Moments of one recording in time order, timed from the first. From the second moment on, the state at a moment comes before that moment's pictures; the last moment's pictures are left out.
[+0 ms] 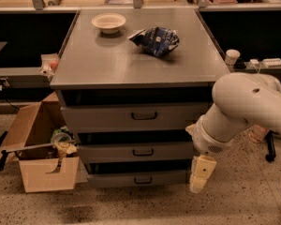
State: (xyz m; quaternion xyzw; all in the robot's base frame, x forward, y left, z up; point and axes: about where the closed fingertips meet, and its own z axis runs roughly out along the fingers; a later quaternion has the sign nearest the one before) arm 0.429 -0.158 0.711 -0.65 0.75 0.08 0.10
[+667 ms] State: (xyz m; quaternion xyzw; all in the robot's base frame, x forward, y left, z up) arm 0.440 -0.154 0.537 -0.67 0.72 0.15 0.10
